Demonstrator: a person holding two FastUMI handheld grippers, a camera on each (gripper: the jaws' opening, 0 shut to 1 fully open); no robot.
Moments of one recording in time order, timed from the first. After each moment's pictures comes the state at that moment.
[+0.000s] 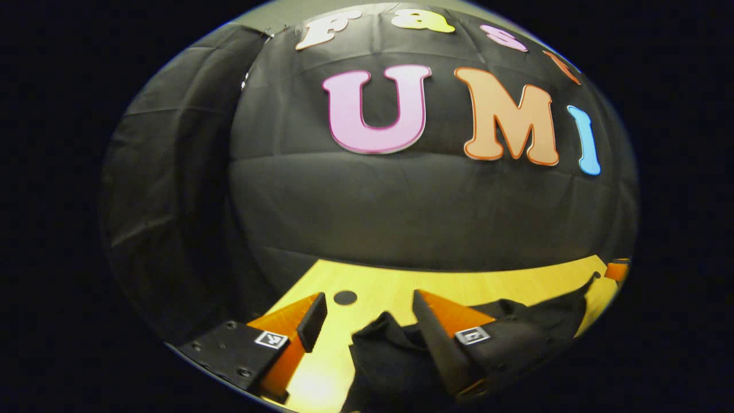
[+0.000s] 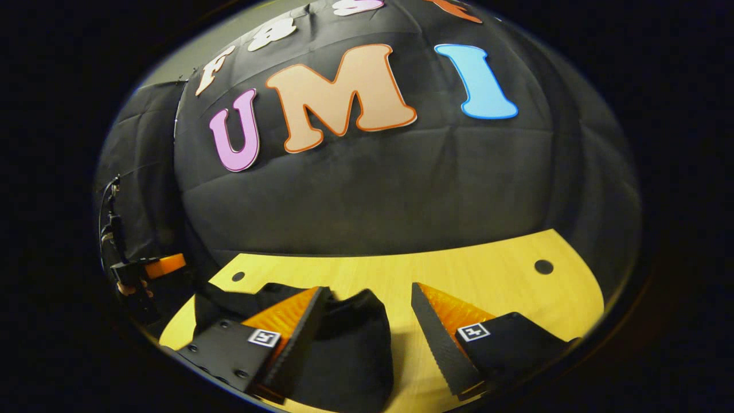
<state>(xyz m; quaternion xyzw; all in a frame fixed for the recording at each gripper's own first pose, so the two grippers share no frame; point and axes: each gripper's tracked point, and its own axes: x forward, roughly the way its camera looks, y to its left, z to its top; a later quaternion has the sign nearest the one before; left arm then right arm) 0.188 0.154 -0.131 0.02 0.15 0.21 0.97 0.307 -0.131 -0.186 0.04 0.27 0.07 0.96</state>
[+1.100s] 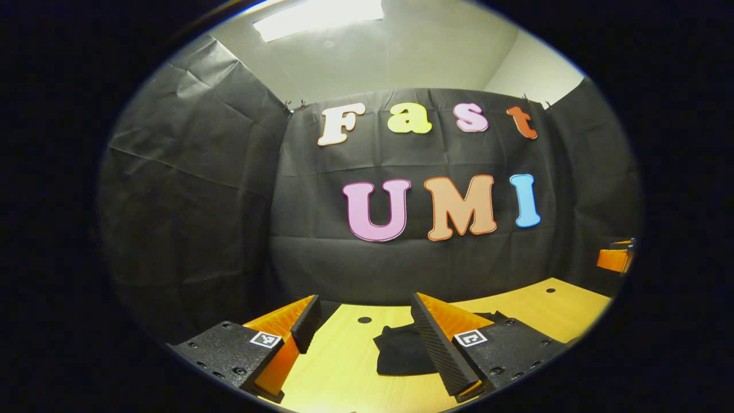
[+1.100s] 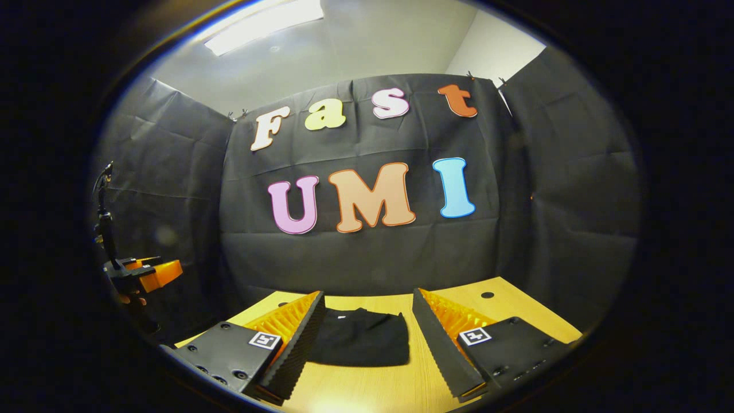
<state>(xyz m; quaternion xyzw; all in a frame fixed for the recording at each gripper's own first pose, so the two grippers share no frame) -0.104 0.075 0.041 0.05 -0.02 0.16 0.99 -0.019 -0.068 -0.027 0.02 0.08 0.04 1.00</state>
